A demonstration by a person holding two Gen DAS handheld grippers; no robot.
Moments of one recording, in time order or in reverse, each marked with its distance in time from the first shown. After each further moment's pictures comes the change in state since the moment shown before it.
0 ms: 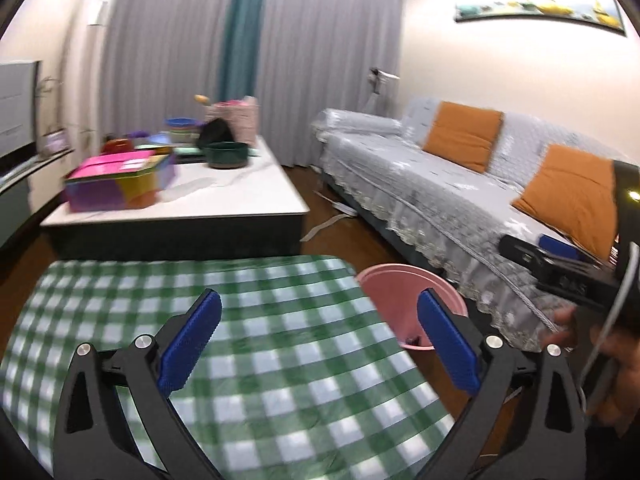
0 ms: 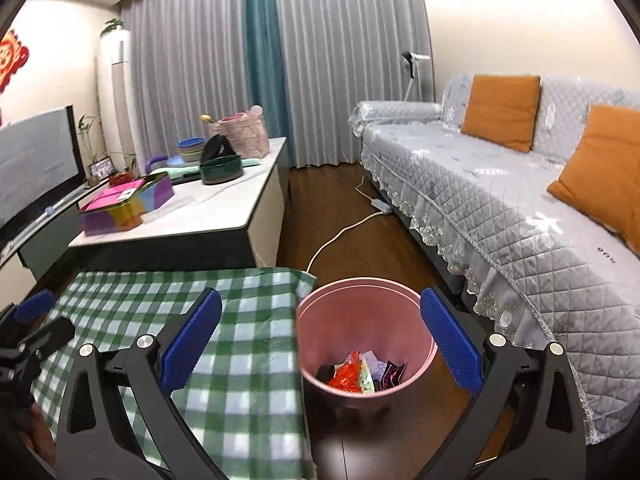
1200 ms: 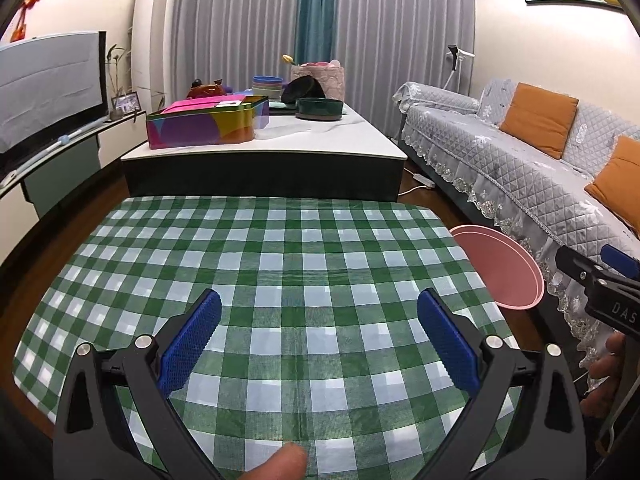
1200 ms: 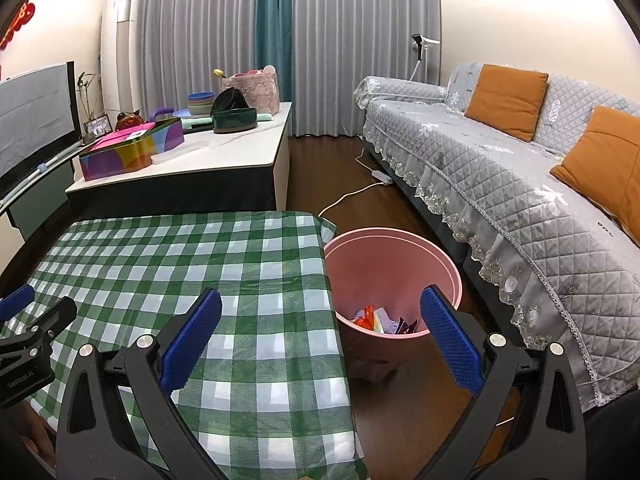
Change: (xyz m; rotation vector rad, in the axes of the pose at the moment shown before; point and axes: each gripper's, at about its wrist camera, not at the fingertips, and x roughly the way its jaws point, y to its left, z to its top) left arm -0.002 0.049 -0.051 -0.067 0.108 0.243; right arm 0.012 0.063 -0.053 -0.050 0.112 -0.053
